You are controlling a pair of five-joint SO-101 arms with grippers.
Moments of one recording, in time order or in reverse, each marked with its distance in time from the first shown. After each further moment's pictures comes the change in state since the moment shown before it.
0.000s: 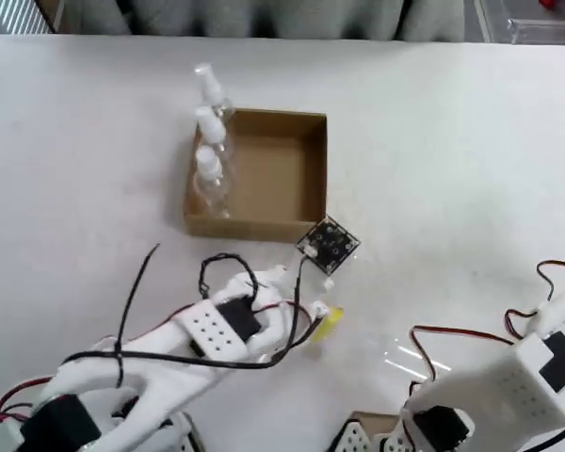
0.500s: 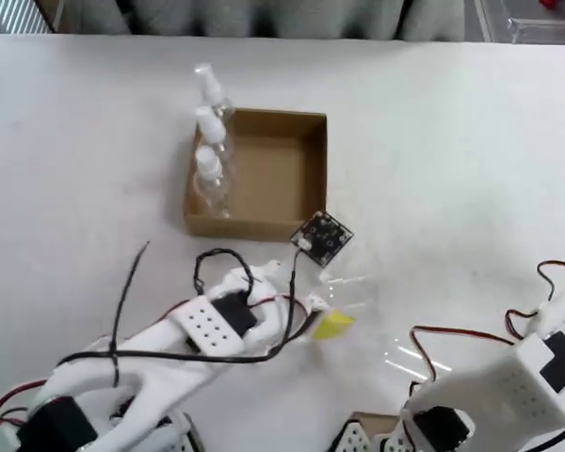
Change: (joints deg) left arm -2.5 -3.0 -0.2 2.5 0.2; right arm 0.0 0.0 0.0 0.0 0.0
